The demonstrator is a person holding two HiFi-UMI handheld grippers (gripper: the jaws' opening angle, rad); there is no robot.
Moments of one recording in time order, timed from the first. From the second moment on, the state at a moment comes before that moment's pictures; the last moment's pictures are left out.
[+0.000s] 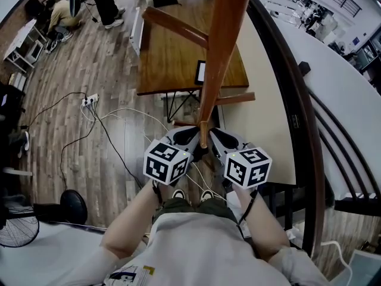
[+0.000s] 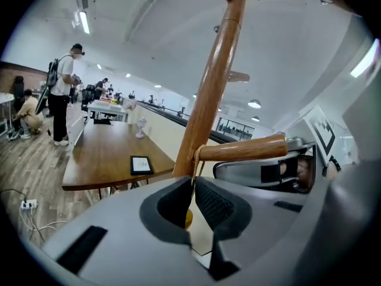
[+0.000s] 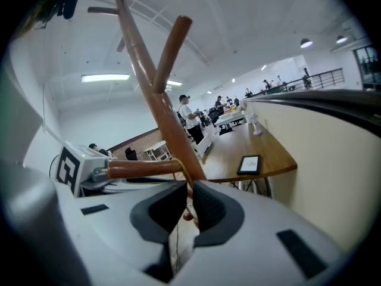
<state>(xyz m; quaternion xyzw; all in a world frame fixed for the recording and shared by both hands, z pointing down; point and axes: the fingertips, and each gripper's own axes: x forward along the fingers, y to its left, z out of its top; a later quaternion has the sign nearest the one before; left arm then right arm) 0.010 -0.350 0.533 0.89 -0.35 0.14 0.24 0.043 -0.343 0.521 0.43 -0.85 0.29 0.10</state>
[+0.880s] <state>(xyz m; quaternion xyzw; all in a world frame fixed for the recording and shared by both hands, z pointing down) -0.035 -0.295 0.386 0.92 -0.38 0.10 0.06 0.054 -0.268 0.343 0.43 -0.89 0.15 0.02</state>
